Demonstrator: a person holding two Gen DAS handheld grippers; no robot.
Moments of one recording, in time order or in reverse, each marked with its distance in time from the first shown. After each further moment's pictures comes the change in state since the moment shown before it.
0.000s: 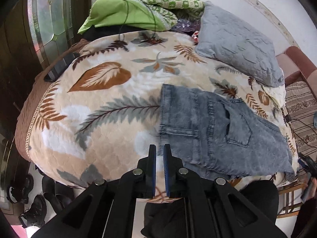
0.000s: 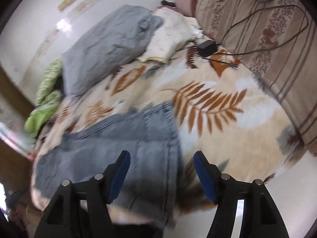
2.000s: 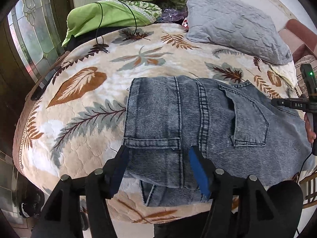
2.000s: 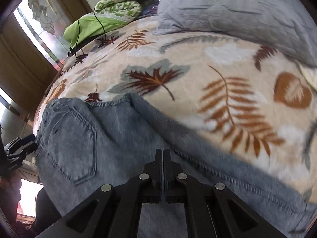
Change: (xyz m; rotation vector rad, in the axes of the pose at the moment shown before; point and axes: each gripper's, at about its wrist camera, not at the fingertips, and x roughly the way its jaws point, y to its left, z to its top) left arm 0.067 -0.059 0.001 0.131 0.001 0.125; right arm 0.187 0.313 0.009 -0.702 0.304 0.260
